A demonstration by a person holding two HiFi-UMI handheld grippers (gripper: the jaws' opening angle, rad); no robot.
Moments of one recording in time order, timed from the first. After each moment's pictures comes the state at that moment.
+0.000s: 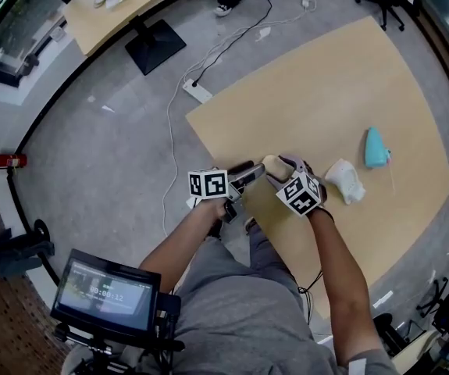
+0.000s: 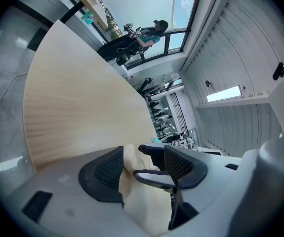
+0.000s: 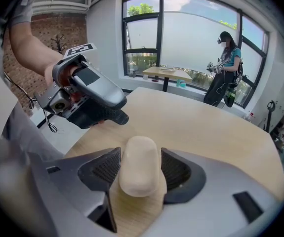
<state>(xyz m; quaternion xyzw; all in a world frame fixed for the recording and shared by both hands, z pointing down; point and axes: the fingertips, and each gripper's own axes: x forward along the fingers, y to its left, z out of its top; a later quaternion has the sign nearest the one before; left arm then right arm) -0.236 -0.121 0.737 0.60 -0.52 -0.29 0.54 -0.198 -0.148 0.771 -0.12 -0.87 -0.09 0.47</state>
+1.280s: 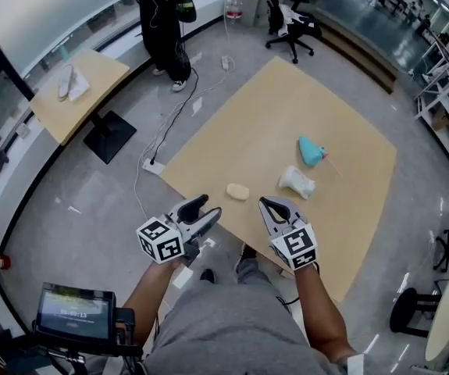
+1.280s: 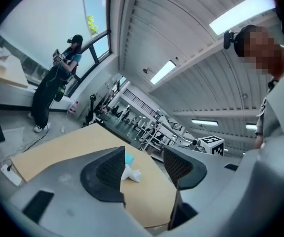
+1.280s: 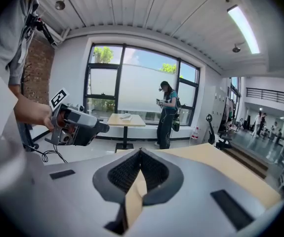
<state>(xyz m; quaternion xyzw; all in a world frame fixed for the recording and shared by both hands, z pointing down) -0.233 -0.012 0.507 0.81 -0.50 -0.16 0.26 -0.135 -0.074 0.496 0.16 -0.96 -0.04 0.24</state>
